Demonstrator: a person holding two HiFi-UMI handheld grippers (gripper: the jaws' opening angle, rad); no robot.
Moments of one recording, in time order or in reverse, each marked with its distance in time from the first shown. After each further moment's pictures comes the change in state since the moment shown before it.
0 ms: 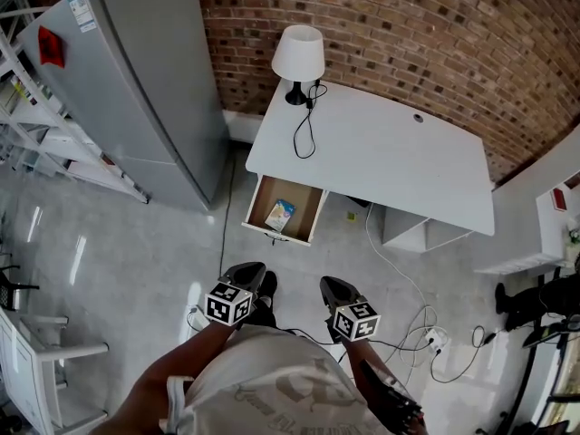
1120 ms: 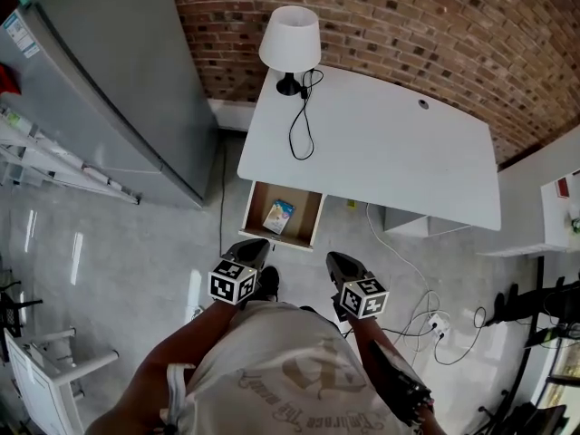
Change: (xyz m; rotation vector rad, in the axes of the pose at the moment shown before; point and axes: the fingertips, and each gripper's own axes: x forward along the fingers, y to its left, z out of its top) left arm 0.097 0.084 0.066 0.002 0.049 -0.055; right arm 0.095 -0.065 0.072 0.067 0.015 -0.080
